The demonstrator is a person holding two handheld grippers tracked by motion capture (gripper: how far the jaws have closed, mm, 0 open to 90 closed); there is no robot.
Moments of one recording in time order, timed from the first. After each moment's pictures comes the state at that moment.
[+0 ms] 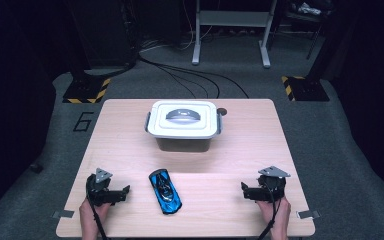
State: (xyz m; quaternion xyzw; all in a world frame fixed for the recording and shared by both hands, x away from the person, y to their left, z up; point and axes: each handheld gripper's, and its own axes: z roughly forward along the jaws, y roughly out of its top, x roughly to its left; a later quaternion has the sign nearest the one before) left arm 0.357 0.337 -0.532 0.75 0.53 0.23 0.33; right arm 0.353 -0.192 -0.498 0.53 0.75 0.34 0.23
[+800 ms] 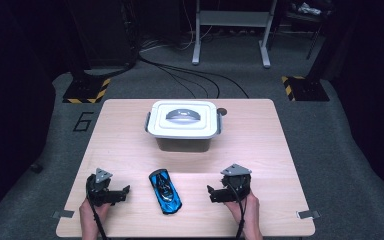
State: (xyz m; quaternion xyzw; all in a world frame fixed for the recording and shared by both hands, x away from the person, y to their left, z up) left arm 0.356 0.338 -0.531 0.76 0.52 0.22 0.32; right arm 0.352 -0.090 -0.480 0.45 0.80 0.35 0.19
